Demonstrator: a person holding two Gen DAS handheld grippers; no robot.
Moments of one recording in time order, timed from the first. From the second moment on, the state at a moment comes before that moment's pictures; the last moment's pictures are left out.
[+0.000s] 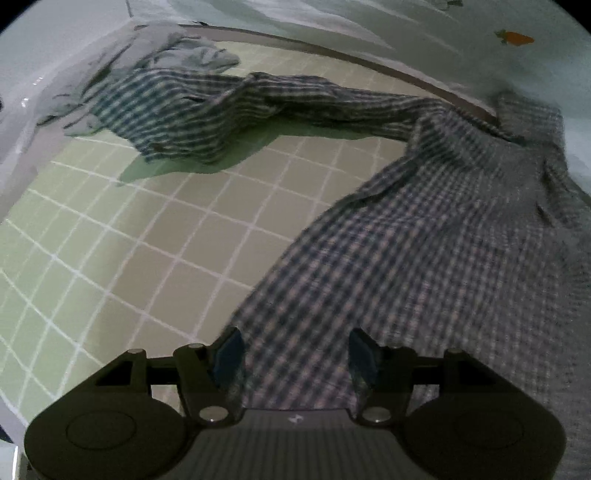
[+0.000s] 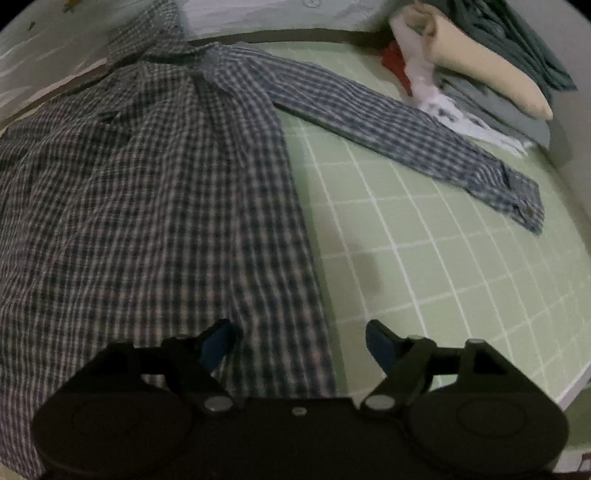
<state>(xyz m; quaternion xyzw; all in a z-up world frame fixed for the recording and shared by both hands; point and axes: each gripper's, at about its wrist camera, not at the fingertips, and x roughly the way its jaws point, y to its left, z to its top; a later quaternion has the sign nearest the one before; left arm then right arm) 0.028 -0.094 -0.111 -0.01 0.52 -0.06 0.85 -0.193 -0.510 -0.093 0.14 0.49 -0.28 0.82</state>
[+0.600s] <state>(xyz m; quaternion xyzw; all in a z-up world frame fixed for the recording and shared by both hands) 0.019 -0.085 -0.110 0.00 0.53 -0.05 0.85 -0.213 -0.514 -0.088 0.18 0.46 -0.27 0.83</state>
